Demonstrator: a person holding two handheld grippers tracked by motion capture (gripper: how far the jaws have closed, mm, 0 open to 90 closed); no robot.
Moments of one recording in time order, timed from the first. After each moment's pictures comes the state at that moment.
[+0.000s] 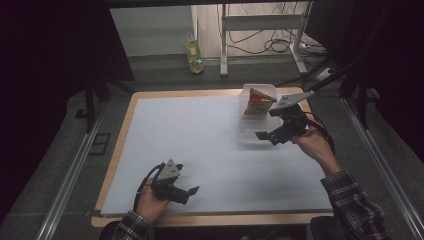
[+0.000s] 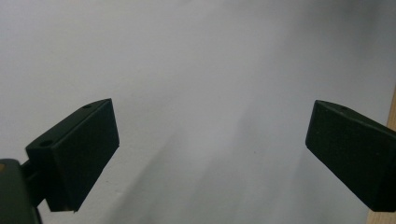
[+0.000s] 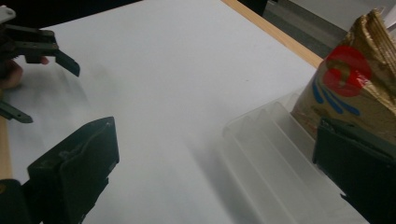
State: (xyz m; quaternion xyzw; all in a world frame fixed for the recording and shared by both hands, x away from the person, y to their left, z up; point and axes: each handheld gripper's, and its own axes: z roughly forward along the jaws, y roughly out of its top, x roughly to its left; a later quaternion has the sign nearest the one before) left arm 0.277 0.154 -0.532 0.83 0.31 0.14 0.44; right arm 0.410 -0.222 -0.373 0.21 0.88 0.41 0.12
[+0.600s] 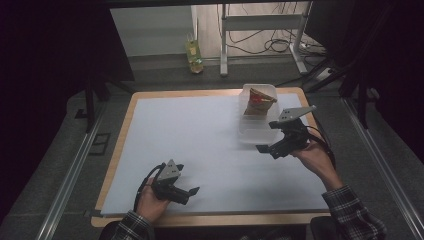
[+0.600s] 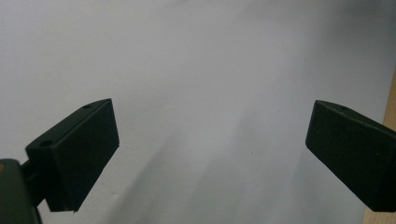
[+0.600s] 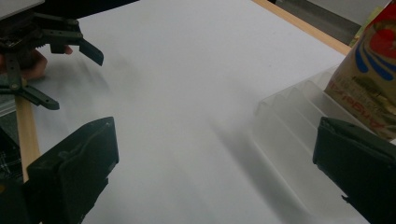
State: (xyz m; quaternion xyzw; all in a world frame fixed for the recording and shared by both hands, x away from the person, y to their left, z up) left arm 0.277 0.153 -0.532 0.83 0.30 0.14 0.44; right arm 0.382 -0.226 -0.392 0.22 0.87 0.42 0.11
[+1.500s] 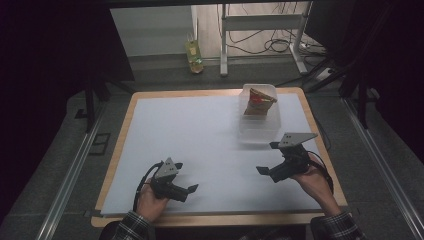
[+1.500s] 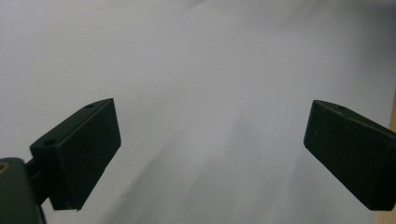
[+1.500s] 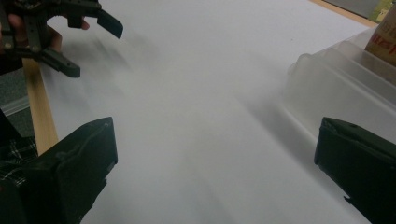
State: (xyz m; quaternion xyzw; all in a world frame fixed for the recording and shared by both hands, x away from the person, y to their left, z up) left arm 0.283 0.159 -0.533 0.82 0.32 0.13 0.45; right arm 0.338 -0.233 -0.436 0.23 0.87 0.43 0.11
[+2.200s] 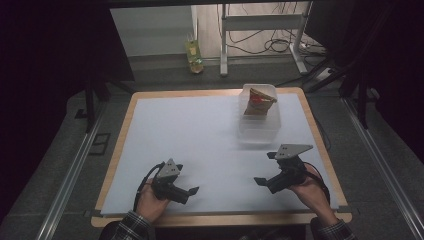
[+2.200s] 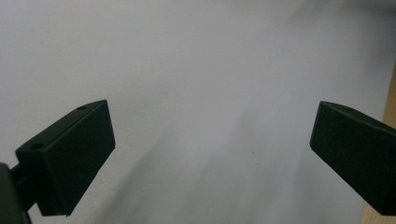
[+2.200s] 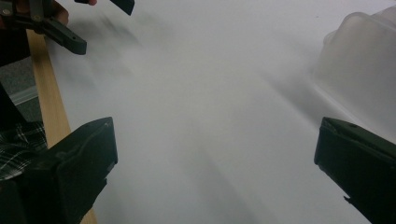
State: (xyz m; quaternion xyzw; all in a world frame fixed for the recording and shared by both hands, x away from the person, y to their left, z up) left arm 0.280 0.154 -0.533 0.83 0.32 0.12 0.44; right arm 0.322 -0.230 -0.461 0.22 0.87 0.42 0.10
